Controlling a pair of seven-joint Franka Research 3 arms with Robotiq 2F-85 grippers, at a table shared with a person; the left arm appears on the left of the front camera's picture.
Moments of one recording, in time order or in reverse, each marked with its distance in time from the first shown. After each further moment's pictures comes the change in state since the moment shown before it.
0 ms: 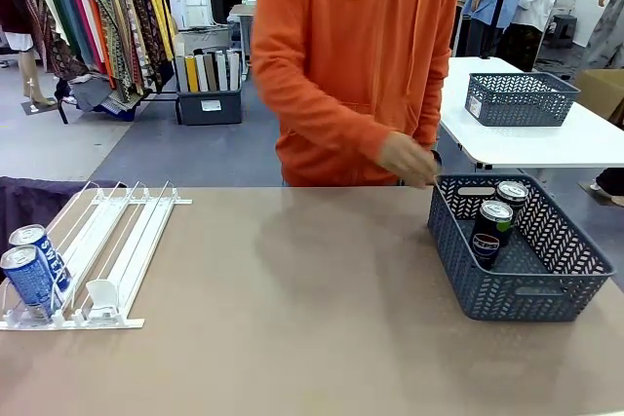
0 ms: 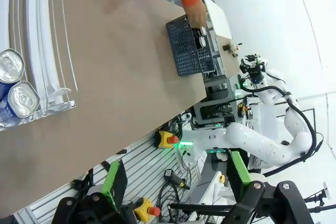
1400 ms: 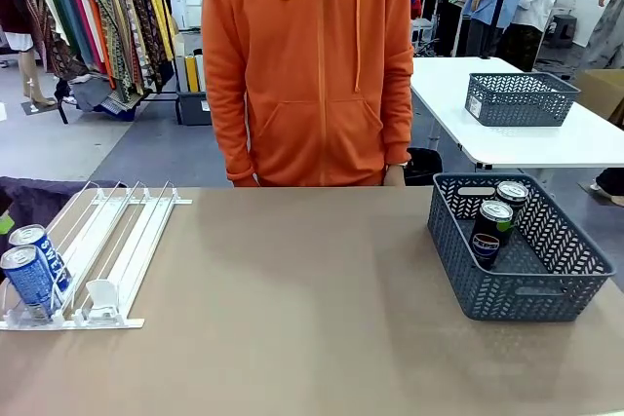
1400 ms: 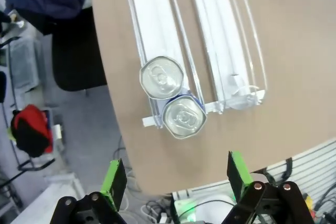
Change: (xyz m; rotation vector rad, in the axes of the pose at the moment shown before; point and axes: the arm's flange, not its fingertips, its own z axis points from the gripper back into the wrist) left arm 0.058 0.002 -0.105 1.008 0.220 -0.239; right arm 0.000 0.000 0.000 0.000 0.000 0.001
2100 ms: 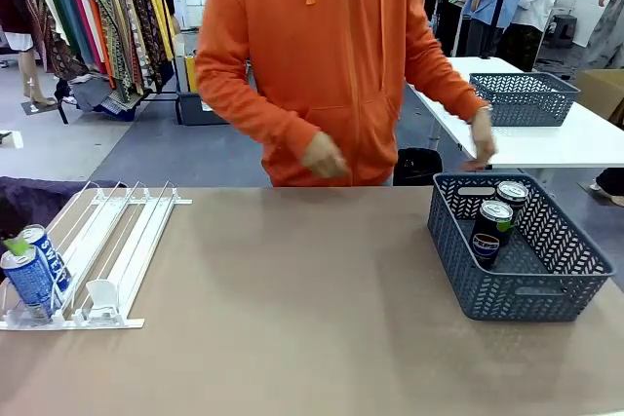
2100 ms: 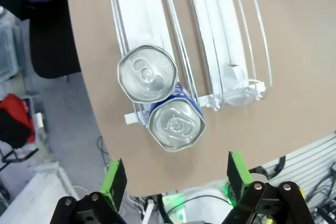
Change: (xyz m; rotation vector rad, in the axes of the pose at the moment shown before) left arm 0.006 0.005 -0.053 -0.064 0.114 0.030; right arm 0.000 0.000 0.000 0.000 0.000 0.000
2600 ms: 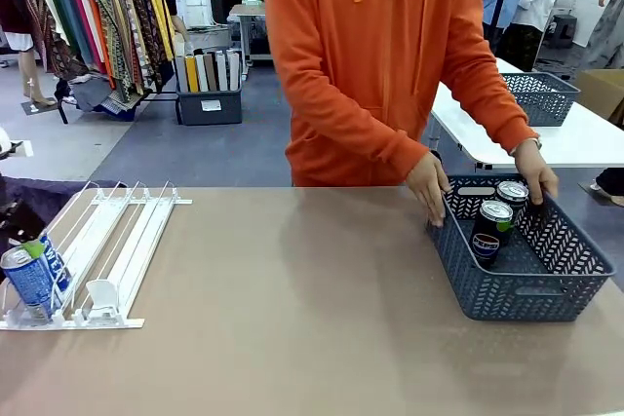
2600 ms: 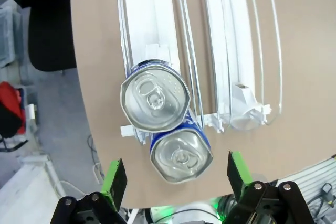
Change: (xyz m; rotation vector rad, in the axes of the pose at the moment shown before) left arm 0.013 0.001 -0.027 0.007 -0.011 0.101; right arm 0.000 0.000 0.000 0.000 0.000 0.000
